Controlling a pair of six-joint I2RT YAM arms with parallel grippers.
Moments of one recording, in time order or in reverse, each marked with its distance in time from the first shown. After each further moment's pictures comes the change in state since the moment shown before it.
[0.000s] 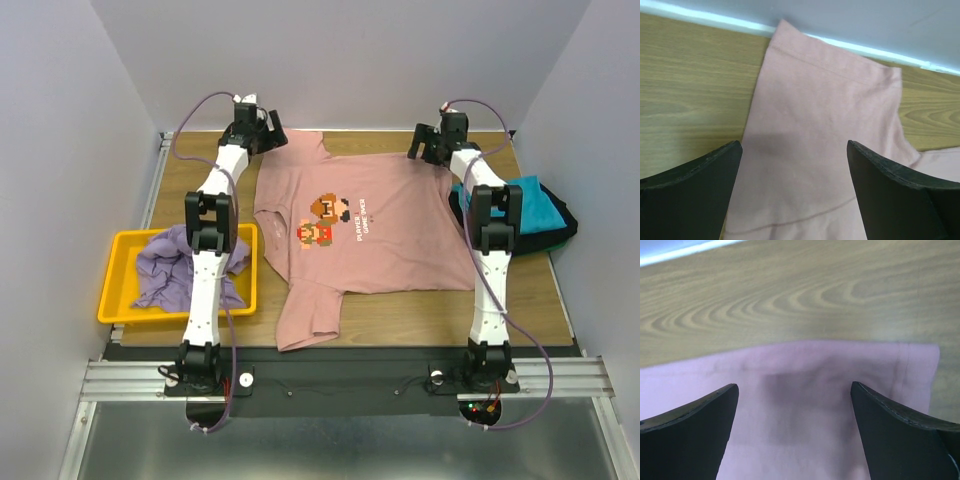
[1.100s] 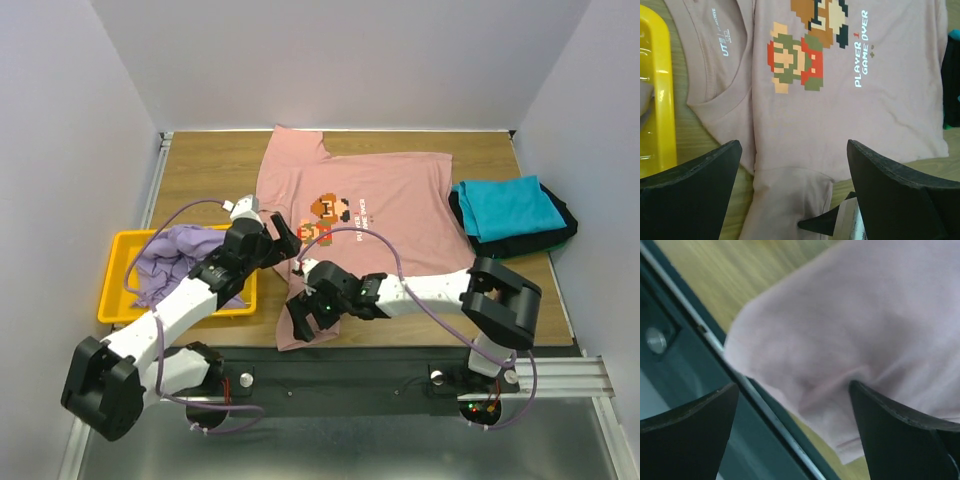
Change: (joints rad) left arm -0.414 -1.648 -1.859 0.227 -0.260 -0.333; right arm 1.126 -0.838 -1.222 0.207 -0.024 0.257
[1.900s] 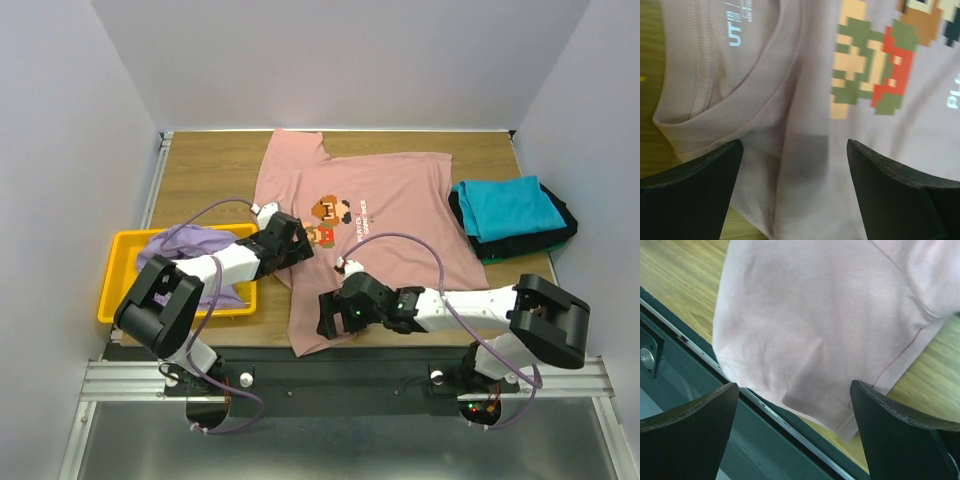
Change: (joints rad) left arm -0.046 0.501 0.133 0.037 -0.105 -0.077; right arm -0.001 -0.232 -0.275 0.048 0.176 0.256
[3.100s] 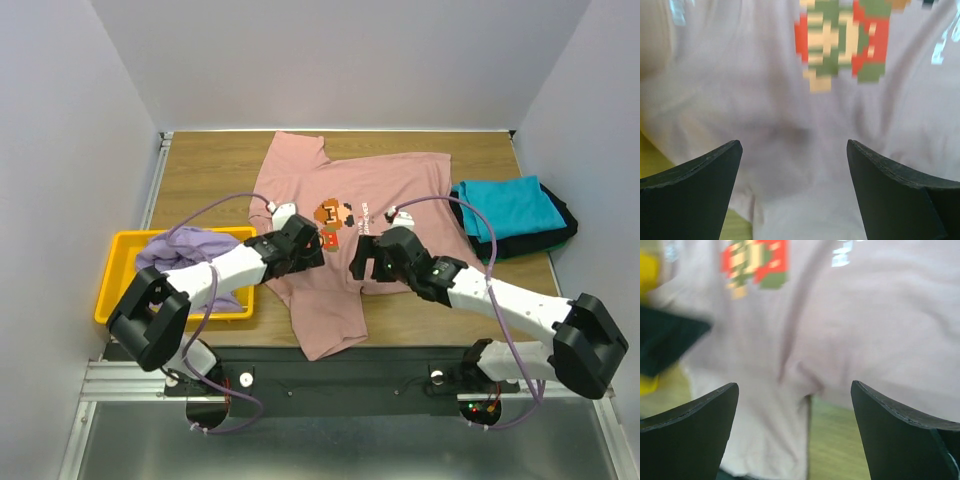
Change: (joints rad) left arm -0.146 -0.062 0.137 -0.269 -0.112 0.017; right arm -0.301 -0.224 0.076 -0.181 0.180 -0.052
